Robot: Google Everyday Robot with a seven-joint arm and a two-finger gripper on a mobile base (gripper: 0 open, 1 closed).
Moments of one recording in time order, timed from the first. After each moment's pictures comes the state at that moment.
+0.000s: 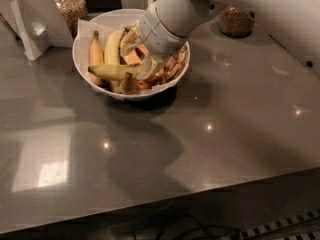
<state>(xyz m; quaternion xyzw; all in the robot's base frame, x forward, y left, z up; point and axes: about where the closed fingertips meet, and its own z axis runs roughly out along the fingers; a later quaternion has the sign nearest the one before) 0.570 0.040 0.940 -0.87 0.36 -0.04 0.33</state>
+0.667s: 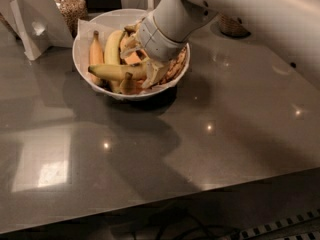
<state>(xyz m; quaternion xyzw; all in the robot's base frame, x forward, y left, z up) 0.580 0.038 0.917 -0.88 0.36 -0.03 0.30</state>
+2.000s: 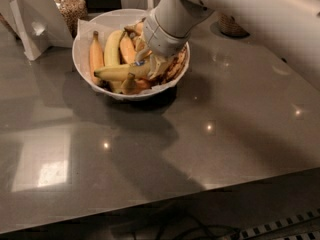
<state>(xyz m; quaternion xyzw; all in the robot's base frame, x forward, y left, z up) 0.604 0.025 0.916 -0.88 0.38 -0.07 0.28</state>
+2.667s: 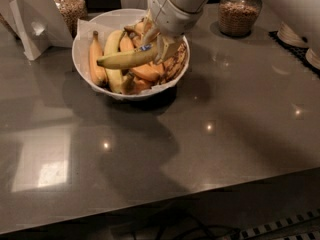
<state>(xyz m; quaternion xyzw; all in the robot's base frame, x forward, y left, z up) 0.595 0.004 0.965 -0.87 0.40 -0.08 0.27</state>
